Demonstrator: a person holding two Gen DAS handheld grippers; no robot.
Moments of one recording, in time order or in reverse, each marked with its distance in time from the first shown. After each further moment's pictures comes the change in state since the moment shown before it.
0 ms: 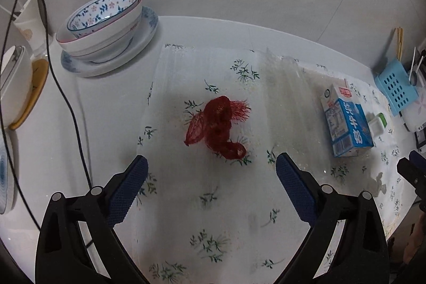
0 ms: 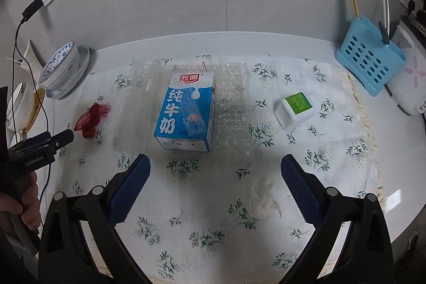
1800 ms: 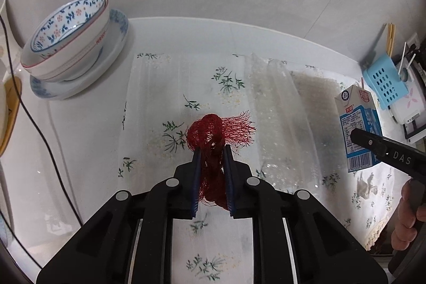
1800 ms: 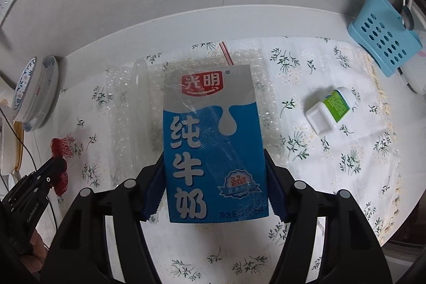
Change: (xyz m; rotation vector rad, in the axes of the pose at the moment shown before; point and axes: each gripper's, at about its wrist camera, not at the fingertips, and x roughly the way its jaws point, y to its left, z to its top) left arm 0.018 -0.003 0.011 0.062 0.043 -0.112; right arm 0.057 0.026 0.044 0.136 0.167 -0.055
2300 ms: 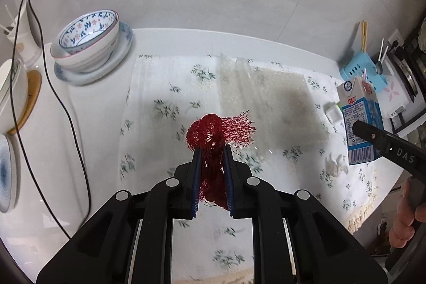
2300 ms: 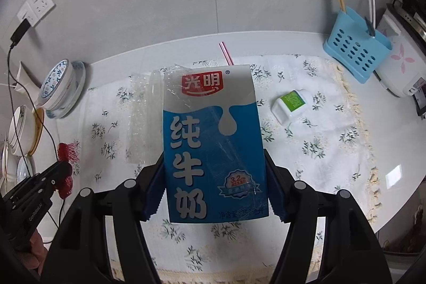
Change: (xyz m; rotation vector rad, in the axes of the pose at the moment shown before) left arm -0.070 -0.043 -0.048 -0.008 -0.045 -0.007; right arm -0.086 -0.028 -0.045 -0.038 -0.136 0.031
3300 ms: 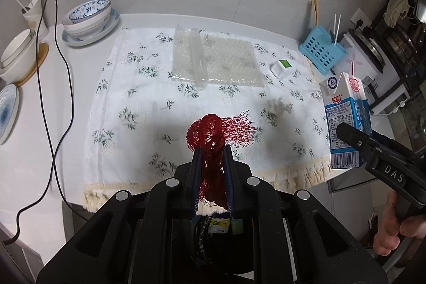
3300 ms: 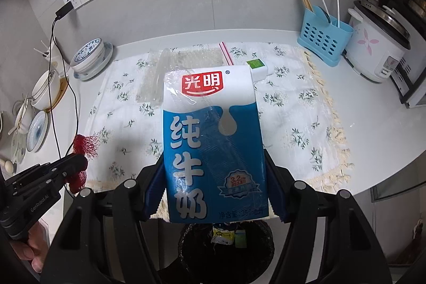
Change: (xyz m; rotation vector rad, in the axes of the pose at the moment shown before) left arm -0.088 -0.091 -0.126 -0.003 -0.022 -0.050; right arm -0.104 -0.059 -0.131 -0.079 -0.085 0.051
